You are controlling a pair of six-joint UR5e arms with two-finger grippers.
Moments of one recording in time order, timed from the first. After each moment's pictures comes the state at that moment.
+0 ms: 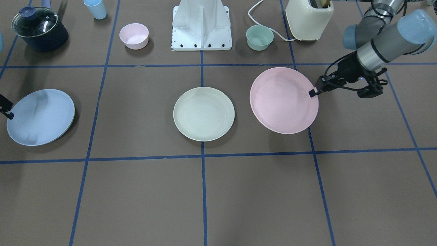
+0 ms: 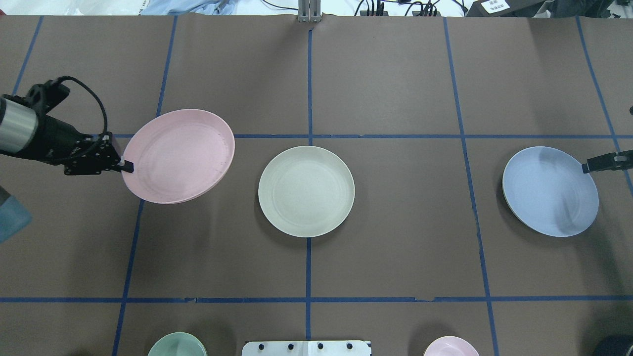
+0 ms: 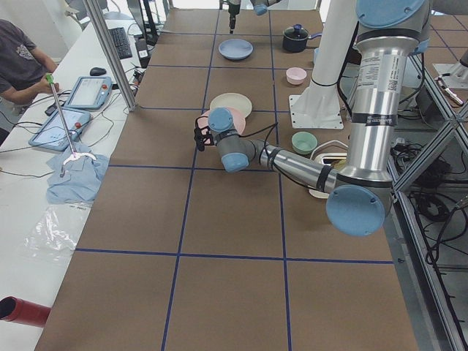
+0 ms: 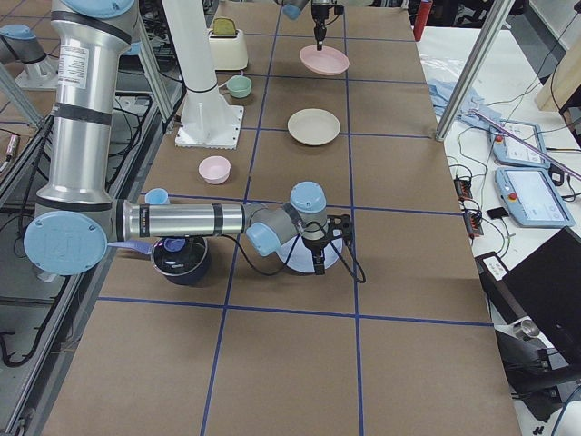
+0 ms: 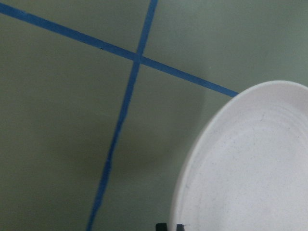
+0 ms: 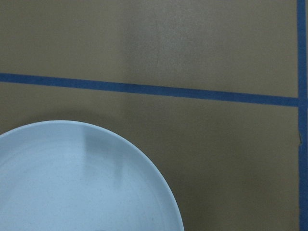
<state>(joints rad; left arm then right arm) -0.89 -1.71 -1.76 -2.40 -2.37 -1.55 1.11 -1.71 1.61 -0.88 2.15 0.63</state>
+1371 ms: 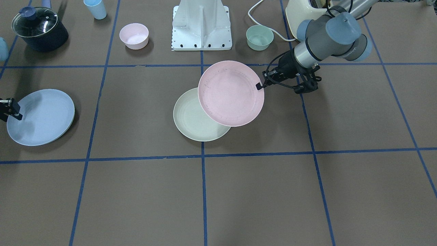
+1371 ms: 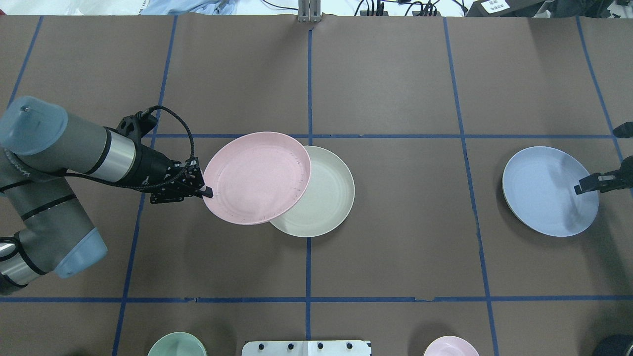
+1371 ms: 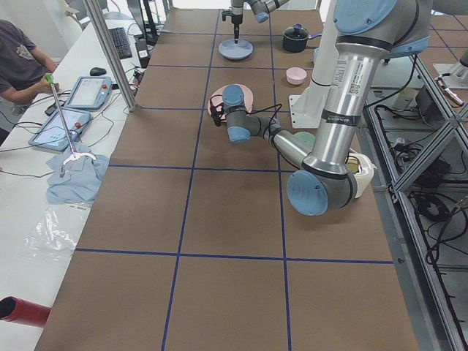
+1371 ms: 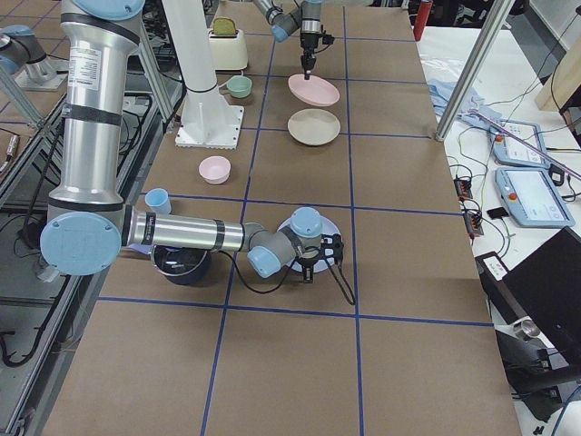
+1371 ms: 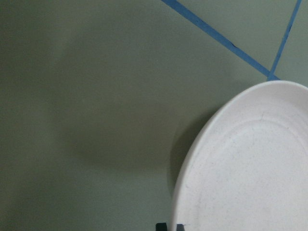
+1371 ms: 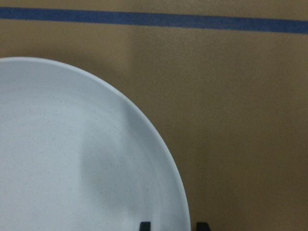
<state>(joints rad) -0.68 -1.86 -1.76 -2.38 -2.24 -1.76 1.08 -1.70 1.51 -0.84 2.25 0.64</state>
